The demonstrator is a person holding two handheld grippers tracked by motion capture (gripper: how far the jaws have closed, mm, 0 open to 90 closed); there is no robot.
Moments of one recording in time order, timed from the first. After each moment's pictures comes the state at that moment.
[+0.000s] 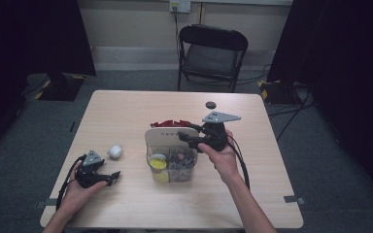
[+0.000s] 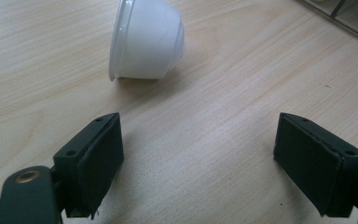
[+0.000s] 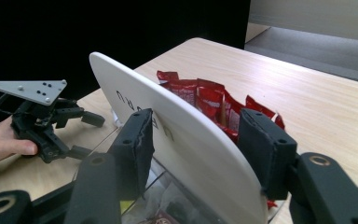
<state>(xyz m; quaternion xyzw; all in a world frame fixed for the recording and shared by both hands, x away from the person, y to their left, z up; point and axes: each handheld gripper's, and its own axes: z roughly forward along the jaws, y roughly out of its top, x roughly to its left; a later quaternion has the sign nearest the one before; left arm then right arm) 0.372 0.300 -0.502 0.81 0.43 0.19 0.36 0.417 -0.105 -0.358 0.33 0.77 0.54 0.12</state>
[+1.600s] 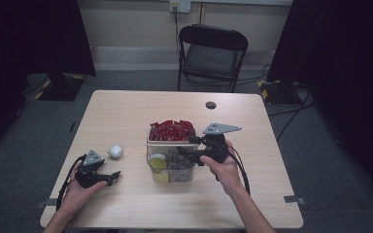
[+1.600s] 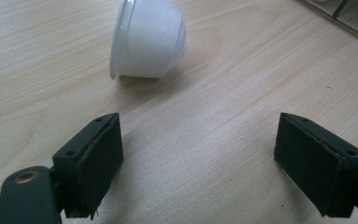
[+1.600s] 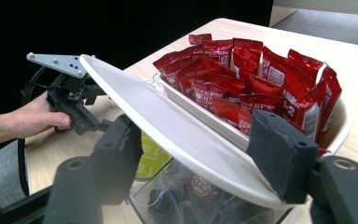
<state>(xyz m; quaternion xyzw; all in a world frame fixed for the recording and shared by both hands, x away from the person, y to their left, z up) 0.373 0.300 -0.502 0.81 0.43 0.19 0.36 0.395 -0.109 -0.375 0.32 0.78 0.53 0.07</state>
